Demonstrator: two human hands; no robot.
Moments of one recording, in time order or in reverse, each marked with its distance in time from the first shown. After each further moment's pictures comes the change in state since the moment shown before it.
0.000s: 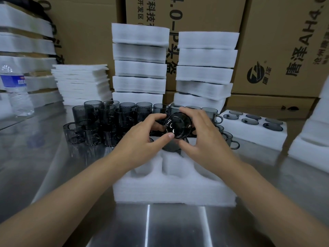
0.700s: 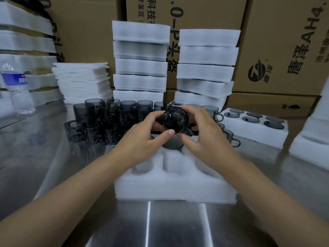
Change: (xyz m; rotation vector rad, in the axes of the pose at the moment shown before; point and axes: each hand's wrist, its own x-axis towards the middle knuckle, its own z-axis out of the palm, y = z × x) left_hand 0.001 -0.003 0.000 -0.026 -0.025 -0.018; right_hand 0.001 0.003 0.003 0.029 0.048 -0.010
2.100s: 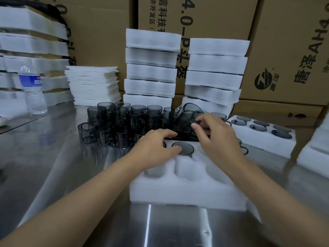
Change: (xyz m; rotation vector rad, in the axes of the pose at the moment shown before) left_hand 0.006 -0.006 0.000 0.161 -0.116 -0.144; right_hand 0.015 -0.004 0.003 -0.128 0.156 0.119
